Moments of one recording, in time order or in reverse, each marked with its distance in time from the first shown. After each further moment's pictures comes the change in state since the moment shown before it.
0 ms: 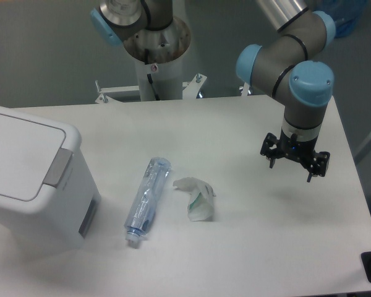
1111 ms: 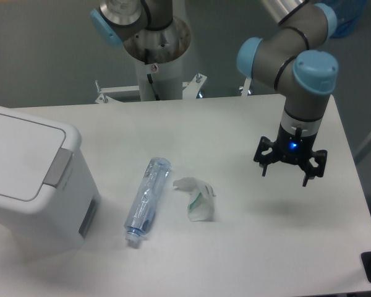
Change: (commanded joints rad) arm -0.021 0.052 0.057 0.006 -0.379 -0.521
